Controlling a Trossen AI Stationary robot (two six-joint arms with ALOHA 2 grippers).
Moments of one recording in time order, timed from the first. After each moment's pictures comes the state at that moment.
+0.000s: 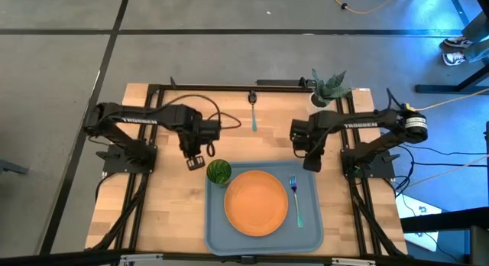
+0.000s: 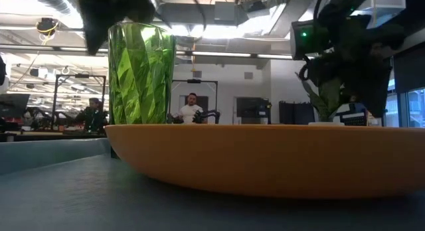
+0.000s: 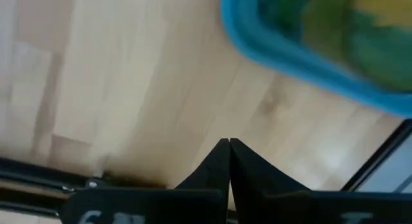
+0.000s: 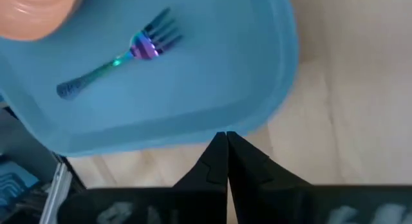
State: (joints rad) left arm 0.03 1.49 1.35 -1.40 0.16 -0.41; right arm -0.20 1.43 0.87 -1.07 -0.41 0.10
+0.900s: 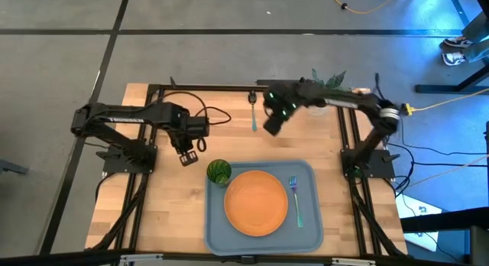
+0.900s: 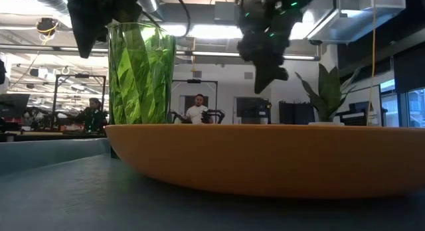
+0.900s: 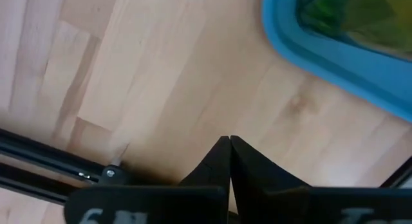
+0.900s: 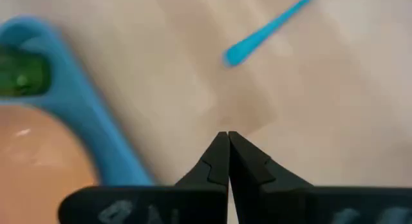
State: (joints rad) left arm 0.07 1.34 1.23 -1.38 0.09 -0.47; right arm -0.39 1.72 1.43 -0.92 -0.17 0.22
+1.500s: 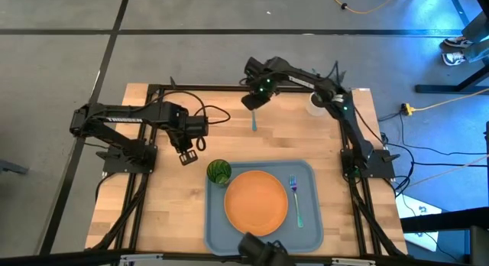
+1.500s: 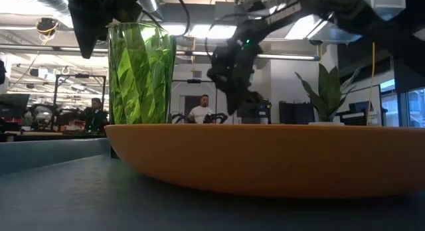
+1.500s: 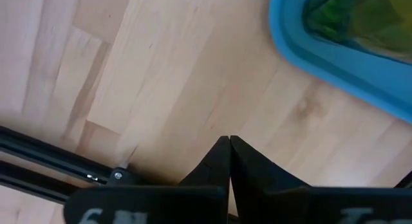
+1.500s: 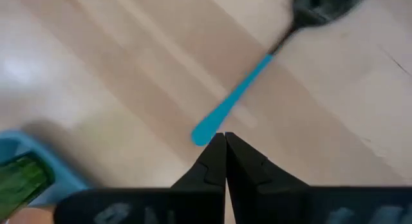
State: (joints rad) left arm 0.07 1.33 1.23 -1.38 0.06 -0.46; right arm -0.57 2.30 2.11 -1.23 -0.31 0.31
